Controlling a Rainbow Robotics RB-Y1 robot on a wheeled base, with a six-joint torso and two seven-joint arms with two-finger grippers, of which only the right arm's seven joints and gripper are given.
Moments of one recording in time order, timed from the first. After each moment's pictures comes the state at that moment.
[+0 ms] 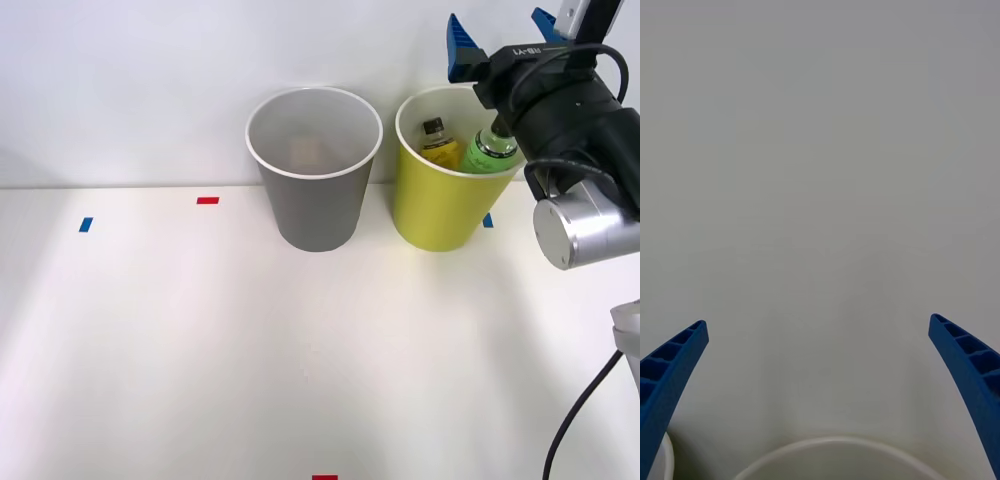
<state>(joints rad) -0.38 -0.37 0.03 -1.90 -0.14 0.34 1.29</state>
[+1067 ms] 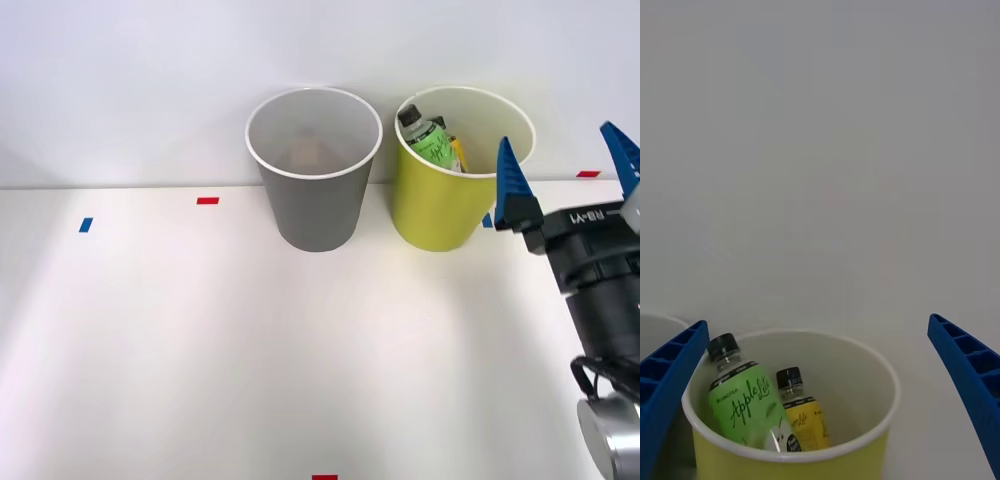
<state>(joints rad) 0.30 -0.28 0.03 -2.24 0.05 -0.09 1.30</state>
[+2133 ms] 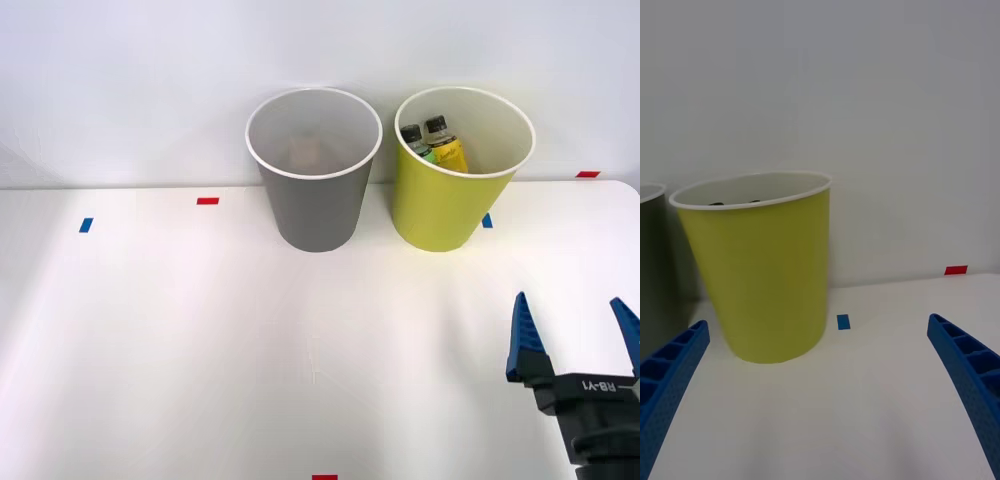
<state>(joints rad) 0.82 -0.12 0.12 -2.25 0.06 -0.27 1.33</state>
